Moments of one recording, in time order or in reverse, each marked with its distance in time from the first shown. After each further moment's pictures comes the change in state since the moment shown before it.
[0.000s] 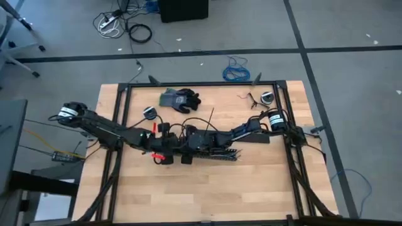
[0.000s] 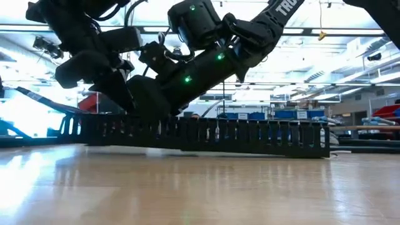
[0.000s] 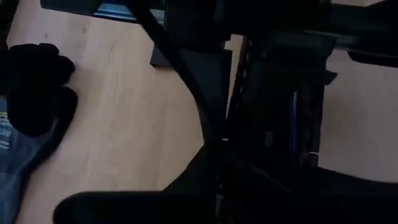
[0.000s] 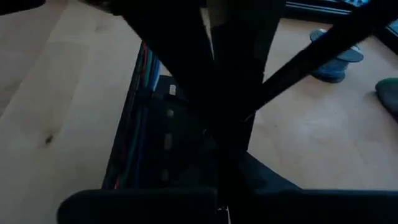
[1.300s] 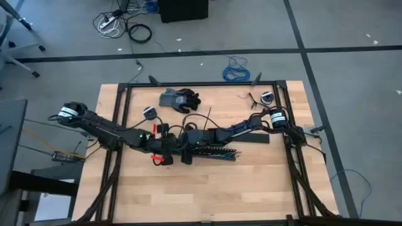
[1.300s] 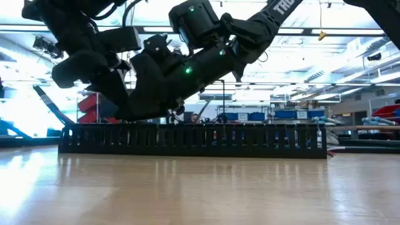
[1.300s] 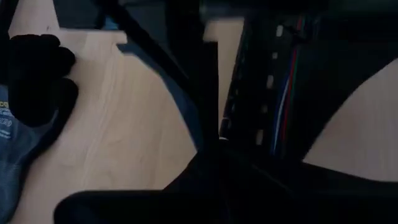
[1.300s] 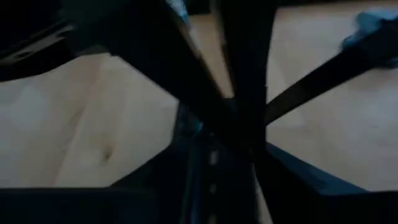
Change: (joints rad) left arm -0.009 0.000 0.003 -0.047 -0.023 -0.049; right arm -0.020 -0.045 0.019 -0.106 -0.254 0.185
